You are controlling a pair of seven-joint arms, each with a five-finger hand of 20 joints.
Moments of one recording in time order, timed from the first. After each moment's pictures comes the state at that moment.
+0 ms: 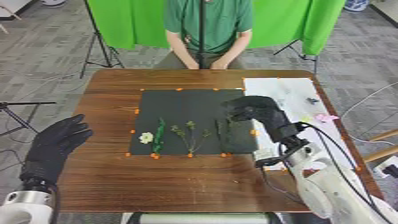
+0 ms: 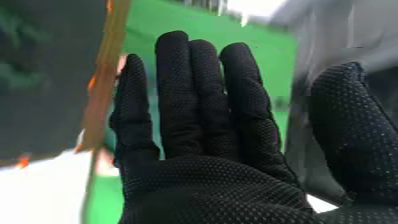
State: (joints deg) left arm 138.5 -51.5 -104.9 -125.9 38.6 17.5 14.9; right arm -103.7 -48.2 75.3 -116.8 -64.6 4.5 -8.1
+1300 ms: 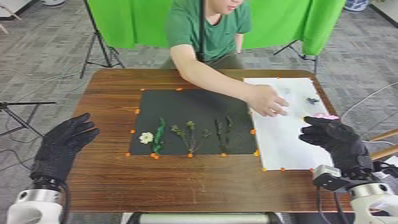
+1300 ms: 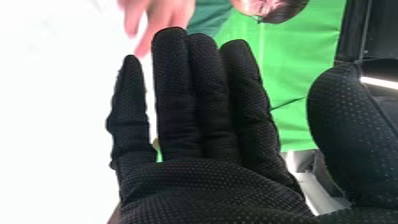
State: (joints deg) left arm 134.9 -53.8 -101.4 -124.9 38.6 16.8 15.1; right arm -128.5 -64.0 105.6 -119.7 -58.4 0.6 -5.8
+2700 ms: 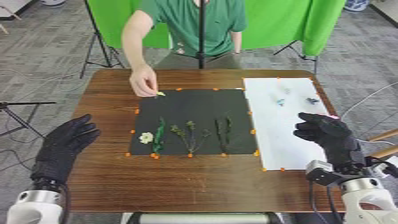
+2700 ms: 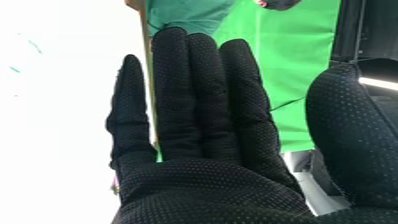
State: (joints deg) left arm 135.5 -53.5 -101.6 -125.1 38.6 16.5 14.6; right arm -125.6 -64.0 102.6 -119.2 -59.0 2.3 -5.8
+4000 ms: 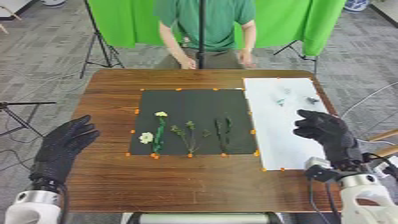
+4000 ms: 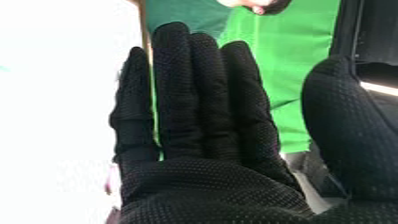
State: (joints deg) left arm 136.2 -53.4 -102.4 -125.2 38.6 16.3 14.2; right arm -123.4 -60.6 99.7 -117.3 -60.8 7.4 -7.6
